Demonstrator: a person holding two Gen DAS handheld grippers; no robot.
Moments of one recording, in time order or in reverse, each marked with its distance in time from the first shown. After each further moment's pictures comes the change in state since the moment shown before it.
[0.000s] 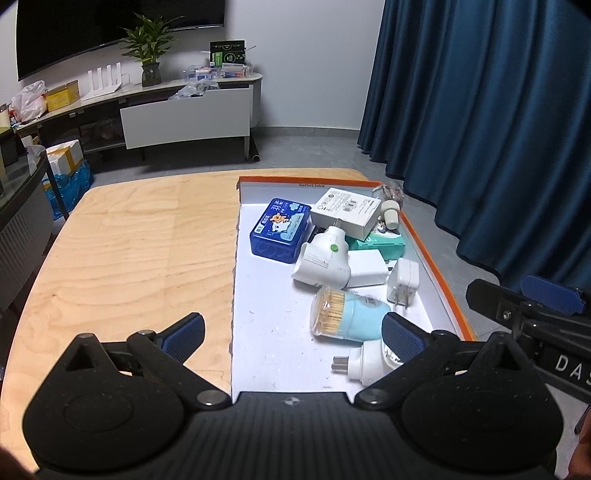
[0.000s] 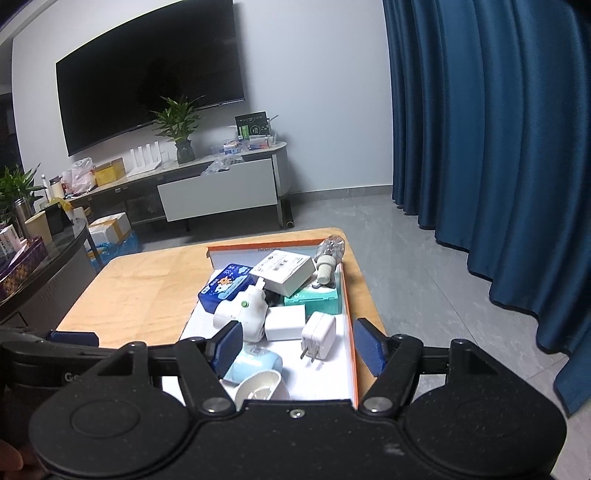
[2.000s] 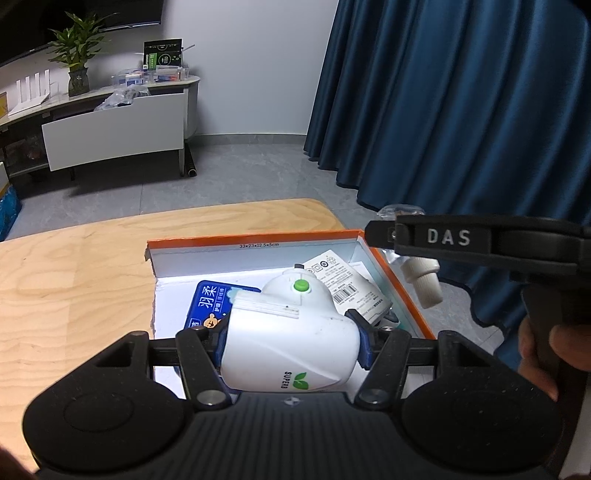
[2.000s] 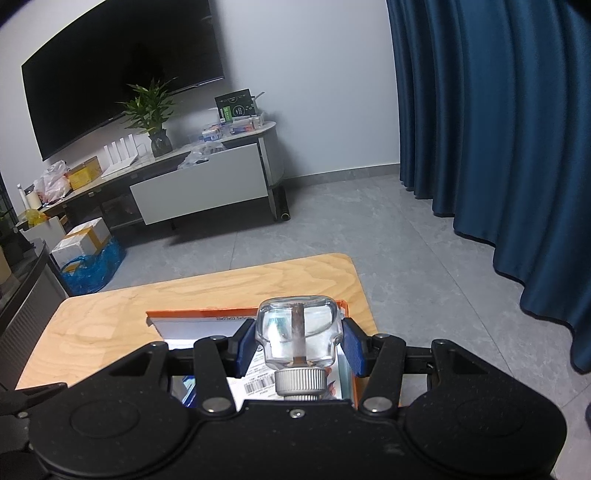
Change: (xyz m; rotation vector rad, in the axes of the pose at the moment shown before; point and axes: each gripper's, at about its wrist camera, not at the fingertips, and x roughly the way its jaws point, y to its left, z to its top) left arm 0.124 -0.008 0.088 0.062 -0.011 -0.202; right arm 0.193 -0.022 0.099 0.062 0.081 0.002
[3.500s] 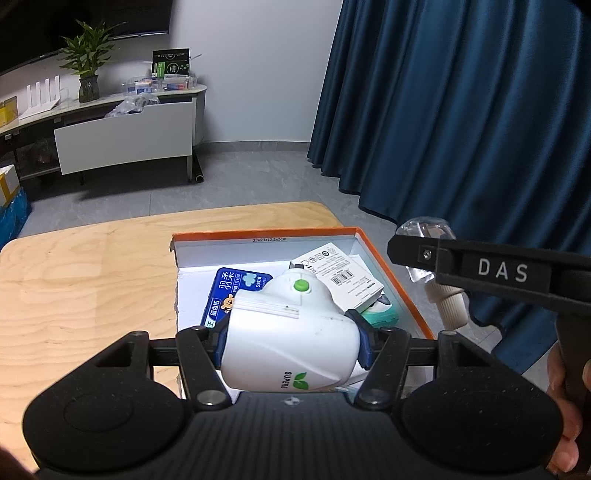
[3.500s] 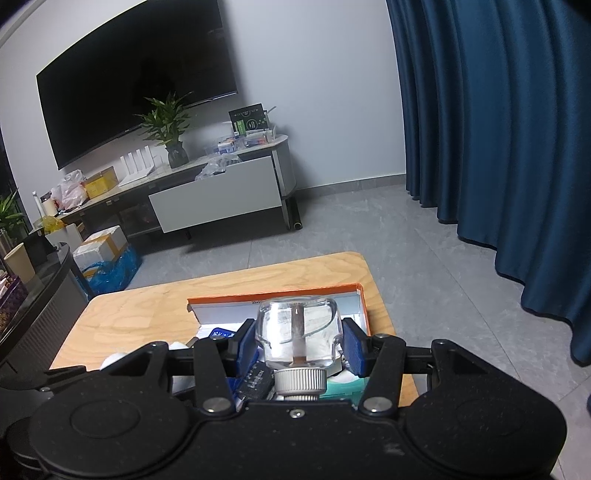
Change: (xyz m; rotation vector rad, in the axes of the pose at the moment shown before) left arm -0.031 0.005 -0.014 -0.002 -0.023 0.013; right arm -0.059 0.015 -0.020 0.002 -0.037 0.034
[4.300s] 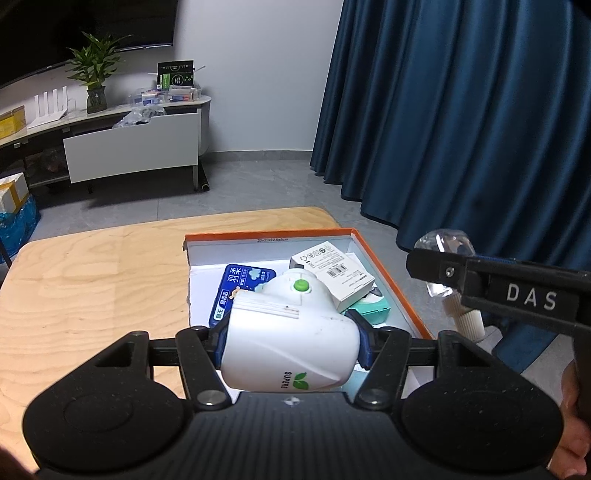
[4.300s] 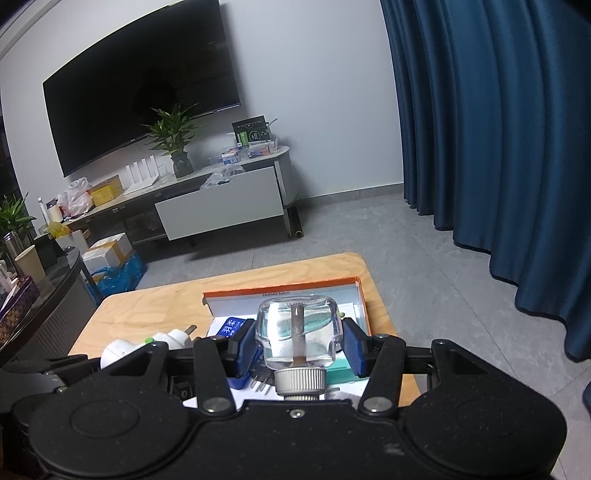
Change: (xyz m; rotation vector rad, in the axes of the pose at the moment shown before) left arm -0.026 -0.004 -0.010 0.014 -0.031 0.017; right arm -0.044 0.009 -0.019 0.001 -0.043 0.000
